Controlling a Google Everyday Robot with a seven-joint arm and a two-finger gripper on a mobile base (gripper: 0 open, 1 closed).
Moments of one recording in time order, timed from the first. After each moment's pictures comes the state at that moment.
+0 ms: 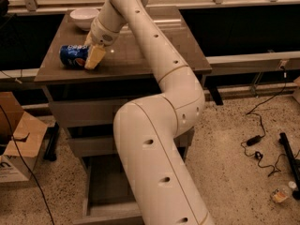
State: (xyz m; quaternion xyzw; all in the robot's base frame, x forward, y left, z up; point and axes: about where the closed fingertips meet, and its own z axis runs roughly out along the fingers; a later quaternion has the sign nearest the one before) arm 0.776 0.199 0.831 -0.76 0.56 0.17 0.28
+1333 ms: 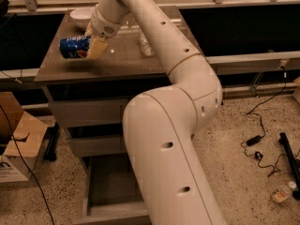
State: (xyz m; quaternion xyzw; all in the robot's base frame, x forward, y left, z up) arm 0.763 0.184 0.871 -0.78 0.54 0.13 0.29
